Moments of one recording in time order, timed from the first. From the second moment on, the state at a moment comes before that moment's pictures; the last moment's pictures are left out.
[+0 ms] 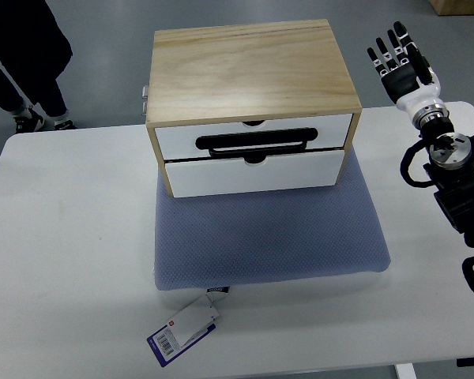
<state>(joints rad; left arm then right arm) 0.04 0.00 -0.08 -0.17 0.00 -0.02 0.09 0.87 -0.16 1.04 0.38 0.23 0.39 0.18</state>
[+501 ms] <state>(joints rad) 0.04 0.00 -0.08 -0.17 0.00 -0.02 0.09 0.89 -0.16 1.02 0.40 0.21 0.39 0.17</state>
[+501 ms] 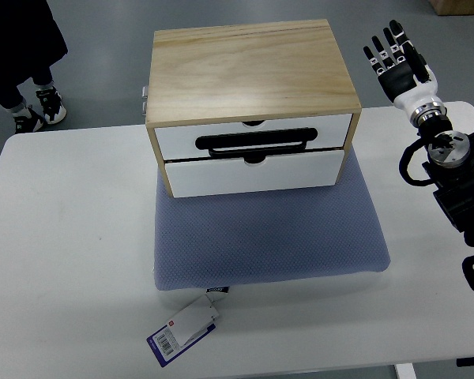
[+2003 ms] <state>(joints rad) 0.04 0.00 -0.08 -0.20 0.00 -0.03 0.09 1.99 -0.38 -0.29 1.32 -0.38 0.61 -0.10</state>
